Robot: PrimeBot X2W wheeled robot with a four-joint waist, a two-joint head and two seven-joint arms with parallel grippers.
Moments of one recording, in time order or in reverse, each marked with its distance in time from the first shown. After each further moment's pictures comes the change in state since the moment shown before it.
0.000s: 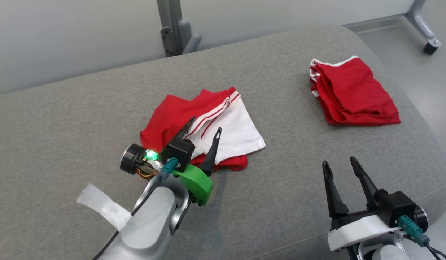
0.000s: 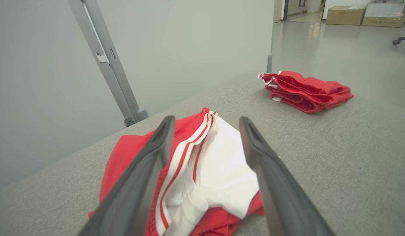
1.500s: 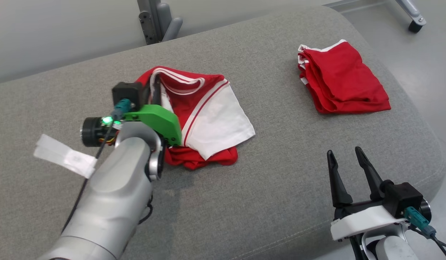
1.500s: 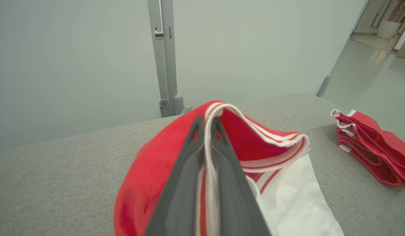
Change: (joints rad) left arm -0.283 0.006 -0.046 0.250 -0.383 0.202 0.002; right arm -0.043 0.000 -0.016 0.003 0.025 0.000 0.000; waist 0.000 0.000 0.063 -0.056
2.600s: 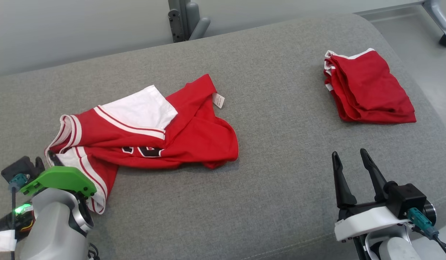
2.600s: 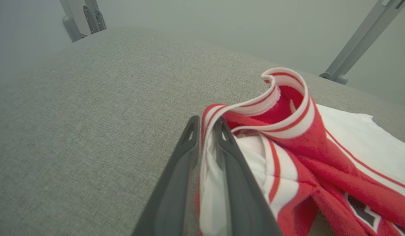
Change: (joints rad) left arm 0.306 0.143 0.553 -0.008 0.017 0.096 0.000; right arm 0.007 0.000 -0.023 0.007 -0.010 0.000 0.000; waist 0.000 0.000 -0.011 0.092
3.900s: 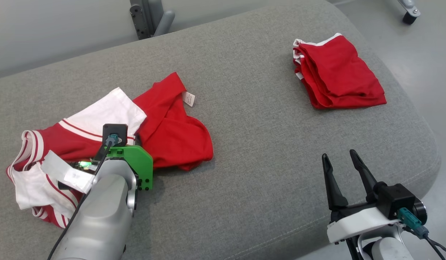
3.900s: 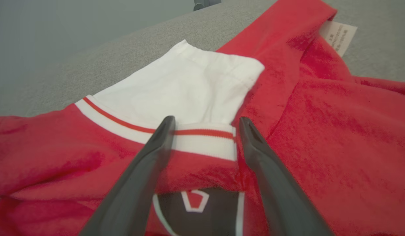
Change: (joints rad) left arm -0.216 -0.135 -0.292 0.261 0.325 -0.152 0.143; right arm -0.007 0.000 0.041 0.013 -0.013 0.000 0.000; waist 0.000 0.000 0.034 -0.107
